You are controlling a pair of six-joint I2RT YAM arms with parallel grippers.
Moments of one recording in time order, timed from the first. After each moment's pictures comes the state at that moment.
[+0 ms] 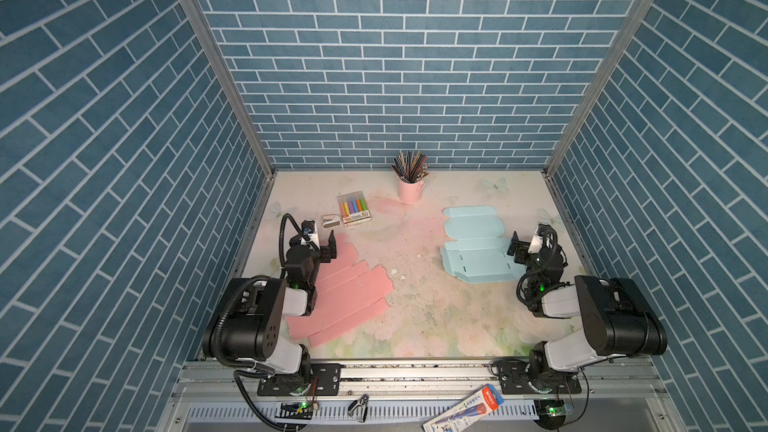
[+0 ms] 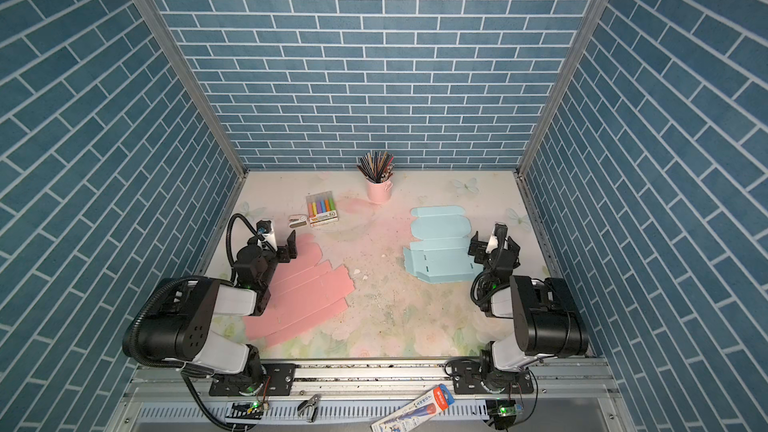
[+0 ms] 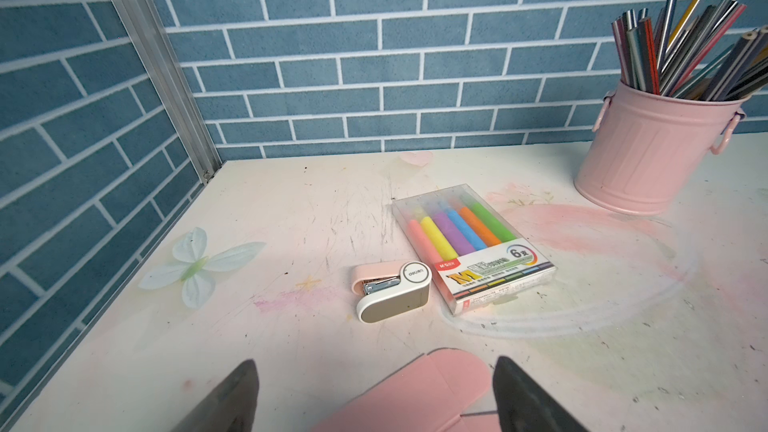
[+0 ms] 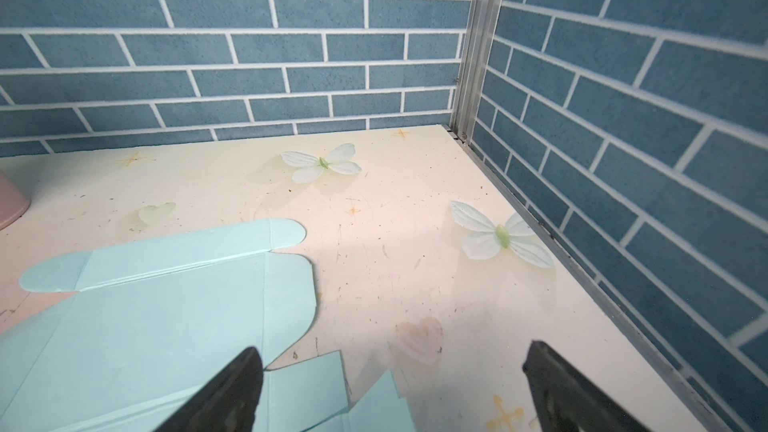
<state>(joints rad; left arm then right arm) -0.04 1.51 0.26 1.06 -0.02 0.03 0.00 1.52 0.23 1.09 0.16 0.00</state>
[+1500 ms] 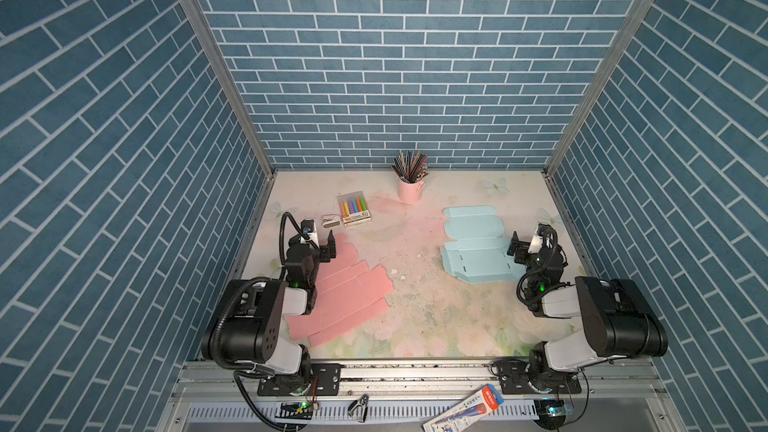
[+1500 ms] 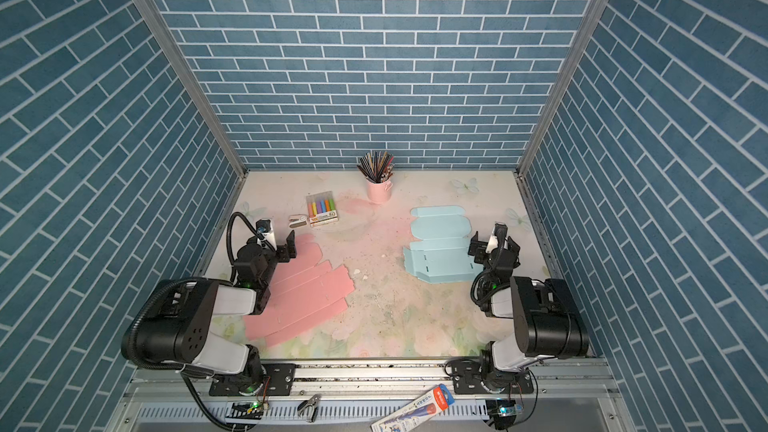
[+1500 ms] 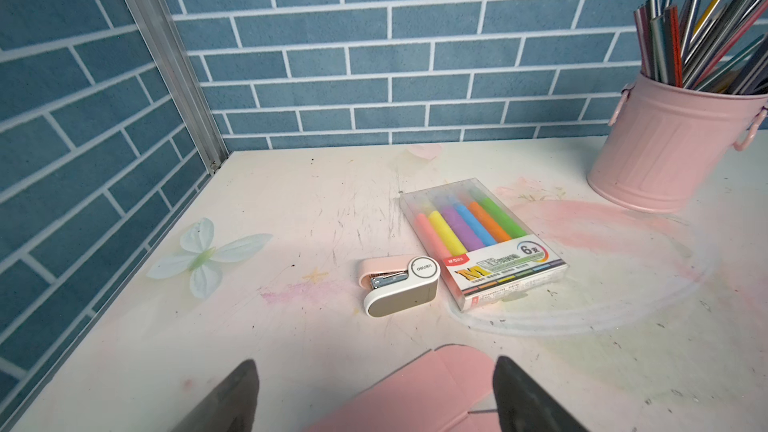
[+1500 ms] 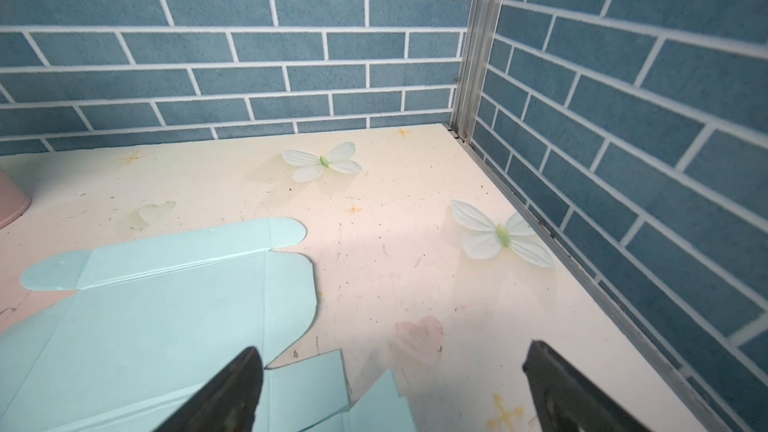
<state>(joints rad) -0.04 1.47 0.29 0.96 -0.04 0.02 0.00 1.48 0.24 1.03 0.15 0.00</state>
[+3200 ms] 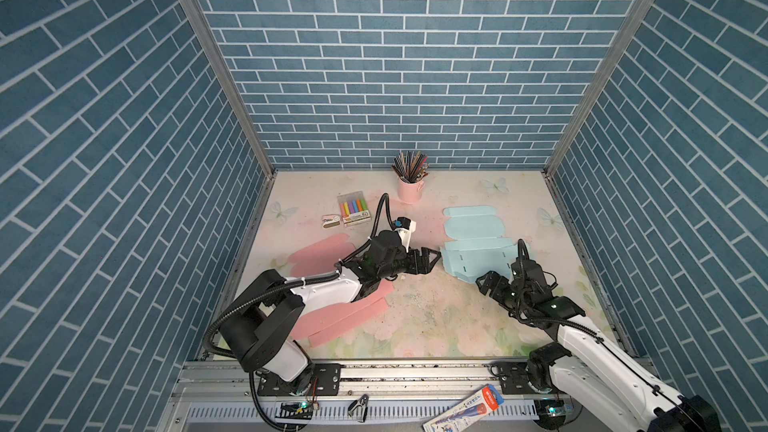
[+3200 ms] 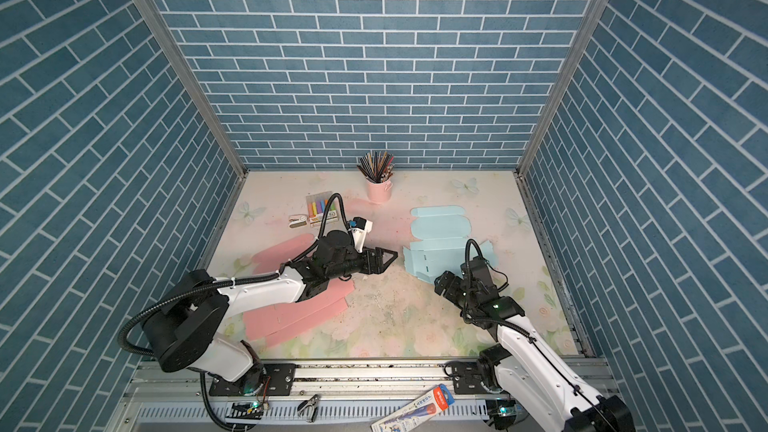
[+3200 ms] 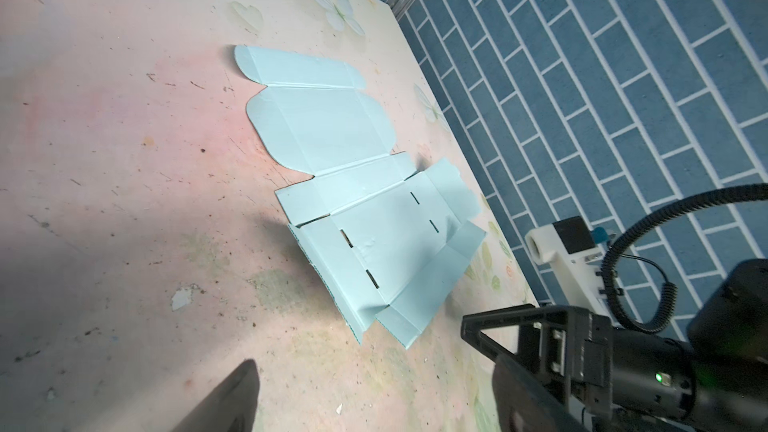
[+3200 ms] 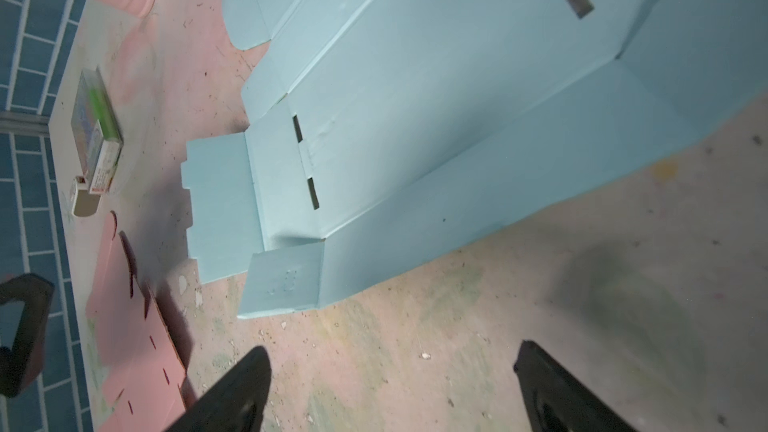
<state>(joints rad) -0.78 1.52 0.72 0.39 0.27 -0.70 0.41 0.80 0.35 -0.42 -0.10 0.91</state>
